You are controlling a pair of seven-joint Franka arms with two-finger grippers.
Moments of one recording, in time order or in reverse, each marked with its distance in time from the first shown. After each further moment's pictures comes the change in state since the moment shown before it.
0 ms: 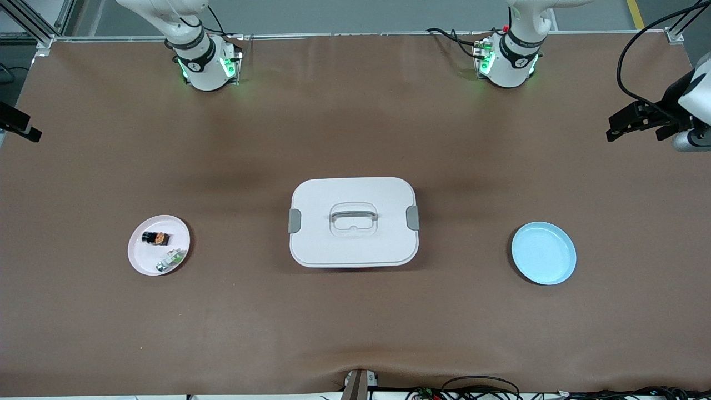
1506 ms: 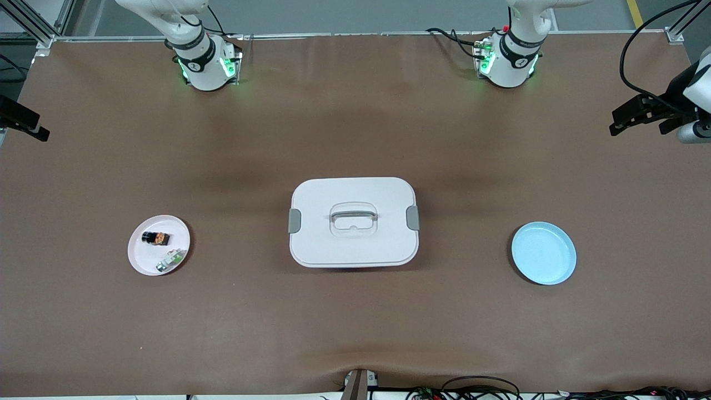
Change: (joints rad) left arm 0.006 -0.046 0.005 -0.034 -0.004 -0.001 0.000; right arm 0.032 -0.023 0.004 -0.019 -0.017 0.012 0.002
